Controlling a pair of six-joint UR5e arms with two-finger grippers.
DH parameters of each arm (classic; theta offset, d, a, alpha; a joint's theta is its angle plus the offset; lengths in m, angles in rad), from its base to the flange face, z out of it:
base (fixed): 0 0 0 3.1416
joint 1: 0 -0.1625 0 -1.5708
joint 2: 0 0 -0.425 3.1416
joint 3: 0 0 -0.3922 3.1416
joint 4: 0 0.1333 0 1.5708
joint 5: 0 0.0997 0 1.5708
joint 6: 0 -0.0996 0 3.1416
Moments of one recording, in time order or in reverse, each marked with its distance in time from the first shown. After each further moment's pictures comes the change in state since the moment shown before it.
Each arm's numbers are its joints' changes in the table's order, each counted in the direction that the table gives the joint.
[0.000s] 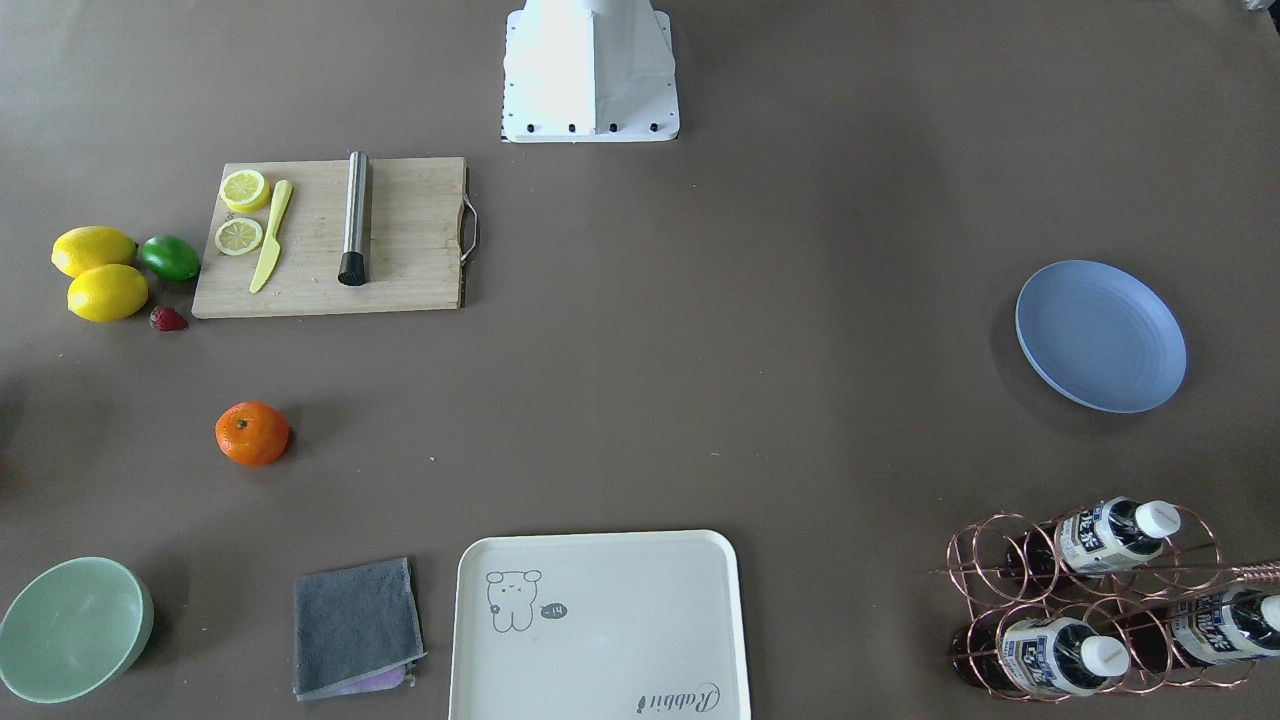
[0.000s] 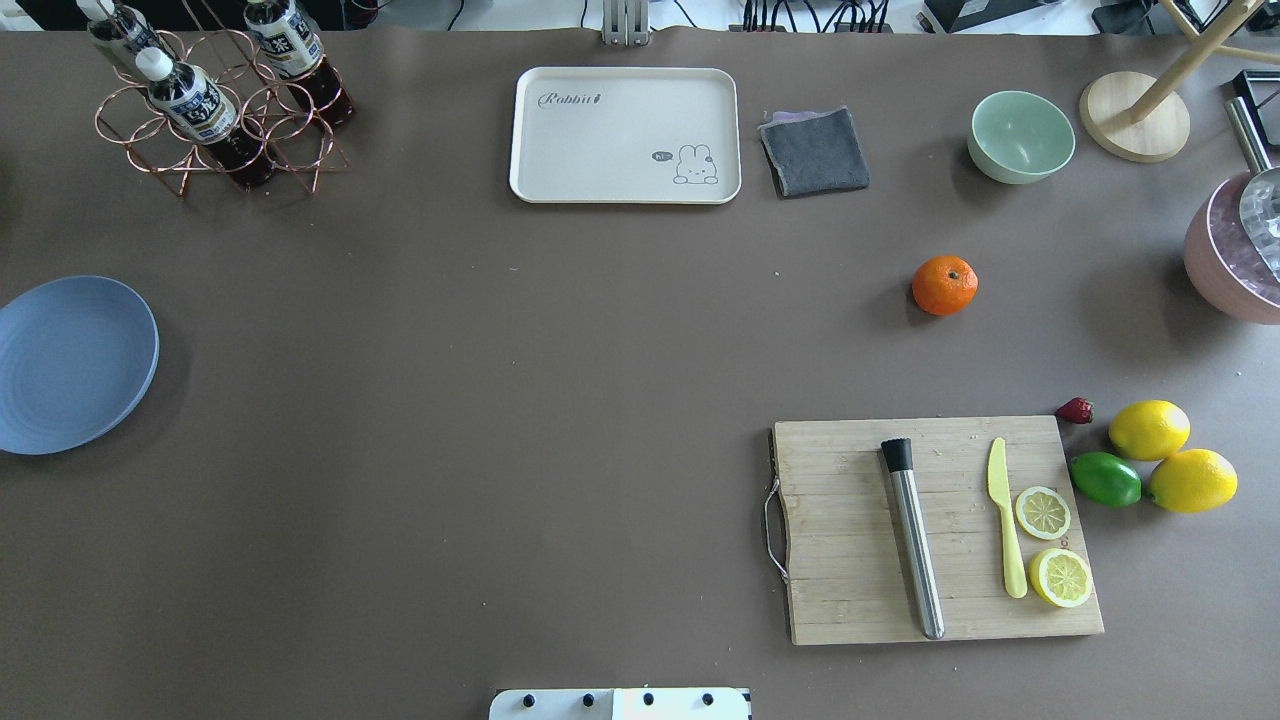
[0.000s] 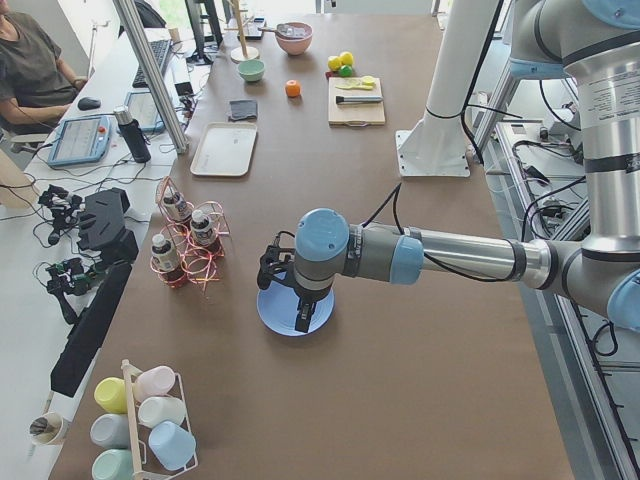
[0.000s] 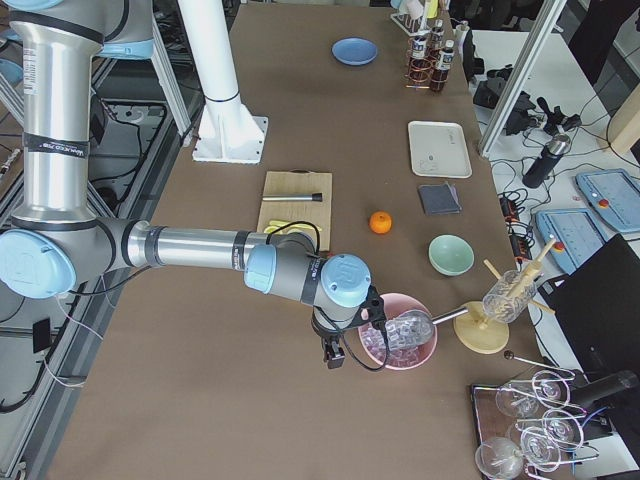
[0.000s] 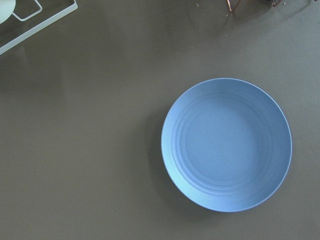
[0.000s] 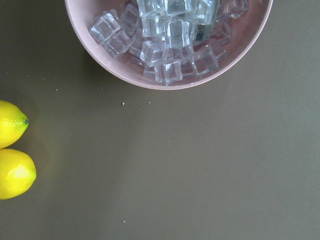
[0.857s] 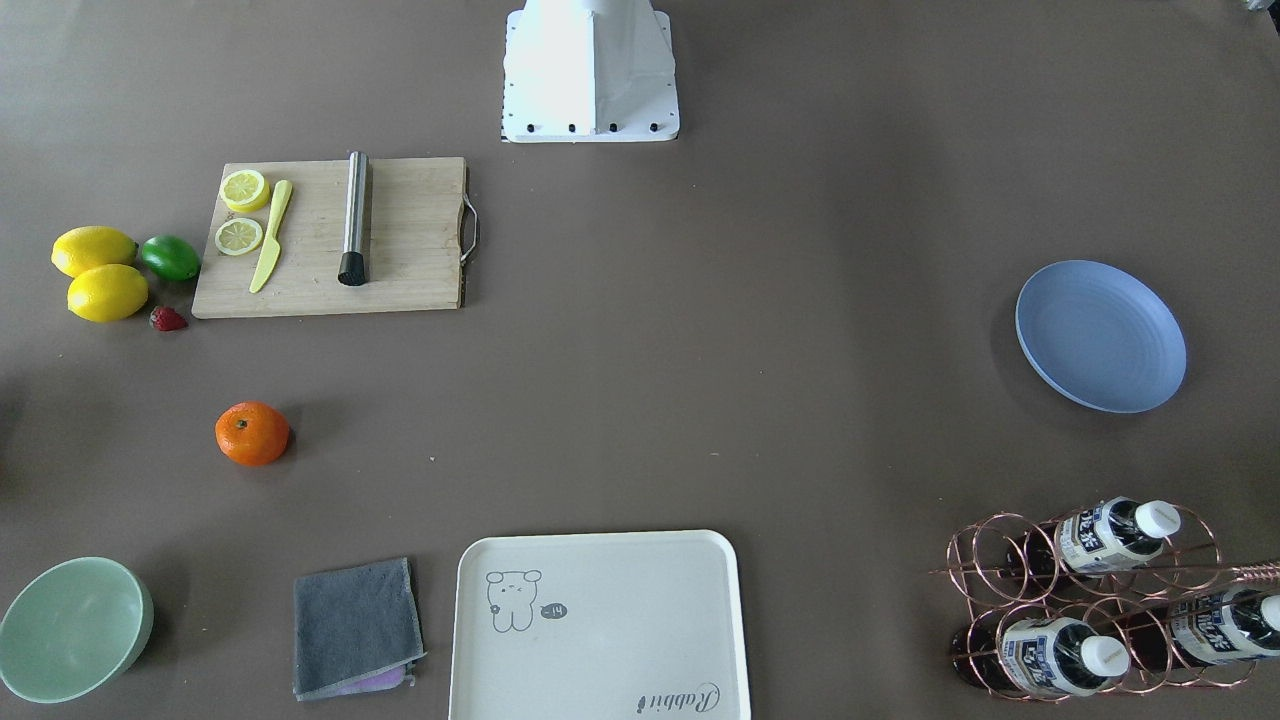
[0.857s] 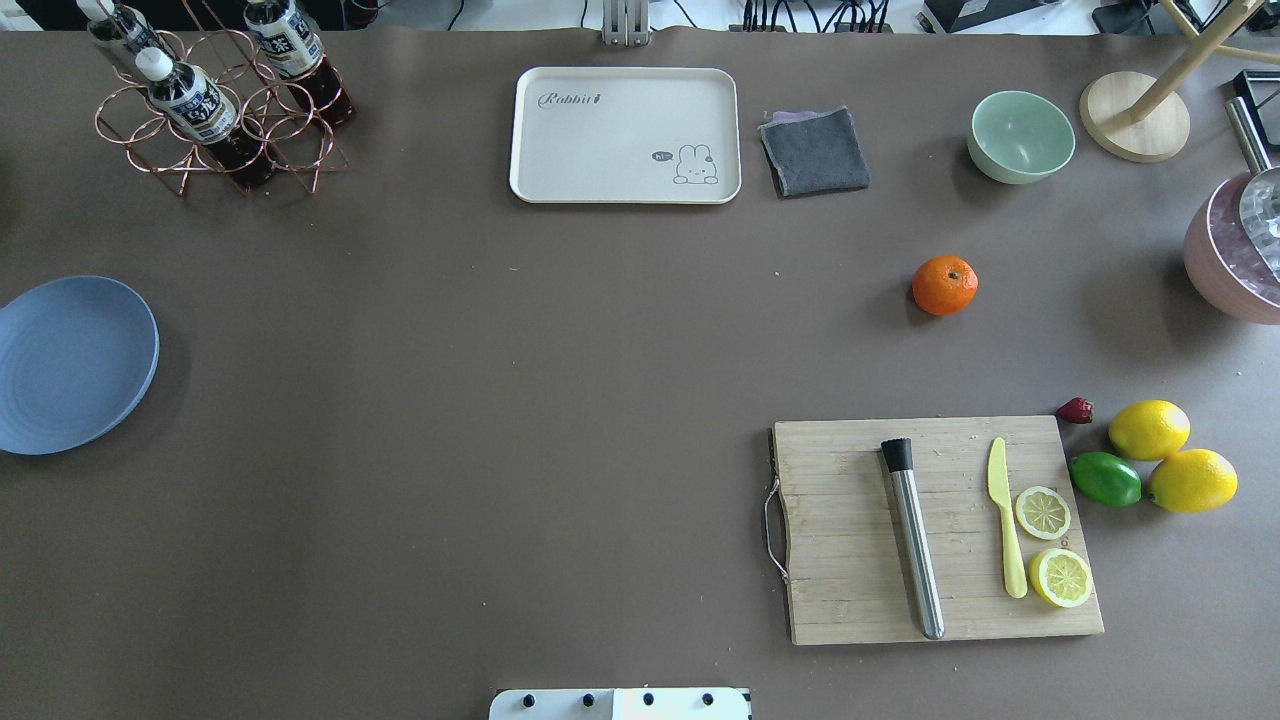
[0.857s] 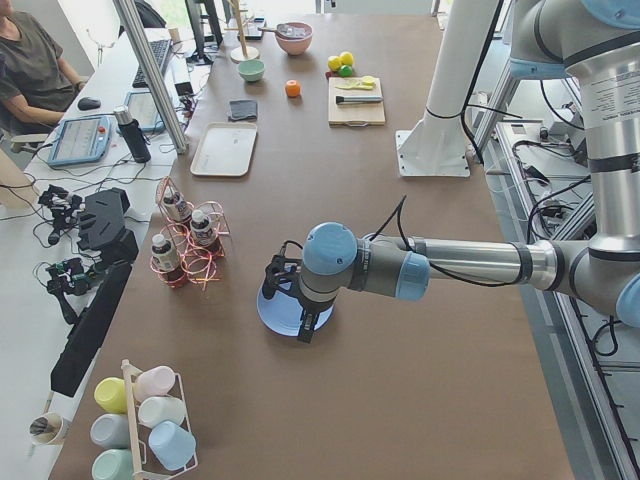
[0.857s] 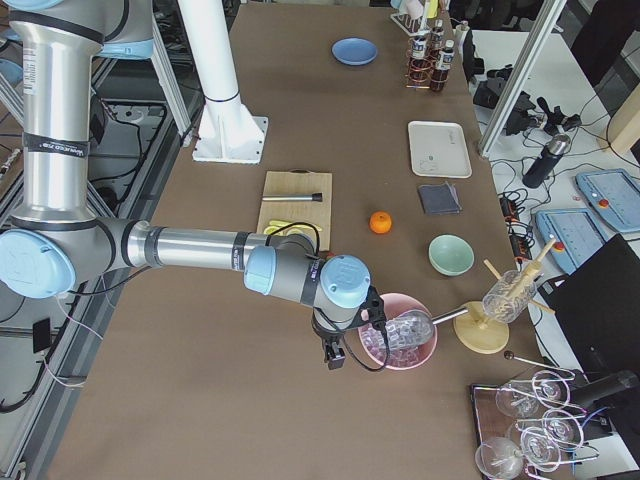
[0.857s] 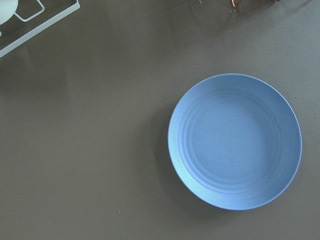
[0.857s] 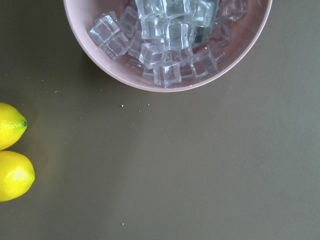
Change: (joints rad) left arm -0.003 0.036 -0.047 -0.125 0.009 -0.001; right arm 0.000 -0.001 0.006 0.017 0.003 -0.006
